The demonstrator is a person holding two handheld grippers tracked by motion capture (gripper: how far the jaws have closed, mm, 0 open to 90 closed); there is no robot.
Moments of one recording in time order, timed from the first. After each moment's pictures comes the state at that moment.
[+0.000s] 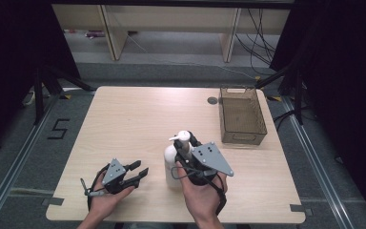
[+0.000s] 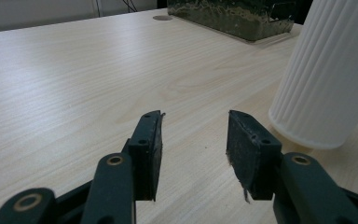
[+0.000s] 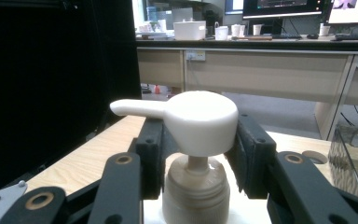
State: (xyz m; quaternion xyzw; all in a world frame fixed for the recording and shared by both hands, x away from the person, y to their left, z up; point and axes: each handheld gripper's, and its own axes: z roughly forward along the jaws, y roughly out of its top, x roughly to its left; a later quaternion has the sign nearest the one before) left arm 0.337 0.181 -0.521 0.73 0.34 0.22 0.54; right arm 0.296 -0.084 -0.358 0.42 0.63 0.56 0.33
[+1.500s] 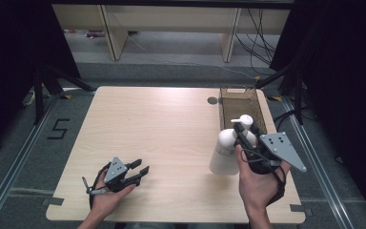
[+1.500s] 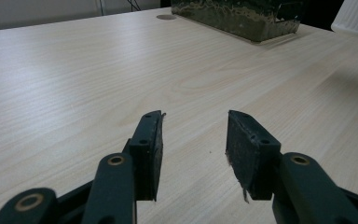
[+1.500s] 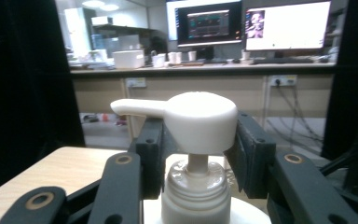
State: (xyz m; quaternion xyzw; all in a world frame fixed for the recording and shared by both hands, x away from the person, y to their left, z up) left arm 0.341 0.178 -0.521 0.73 0.35 0.22 0.54; right arm 0.304 -0.202 -0.325 0.48 0.55 0.55 0.41
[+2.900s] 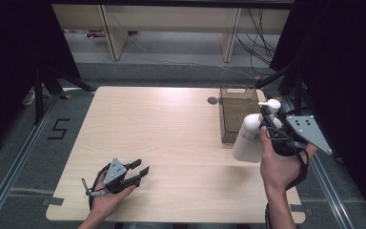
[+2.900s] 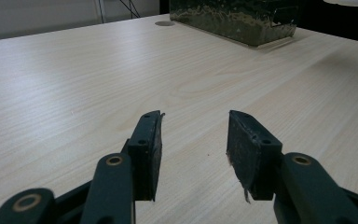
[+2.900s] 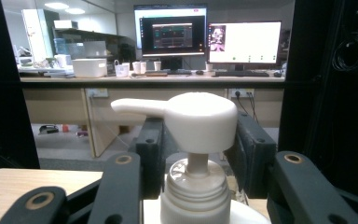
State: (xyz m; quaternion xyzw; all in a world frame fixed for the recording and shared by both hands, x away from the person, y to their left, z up) left arm 0.339 0.178 -0.522 0.73 0.34 0.23 0.55; right arm 0.334 -0.250 -0.305 0.49 0.52 0.52 0.47
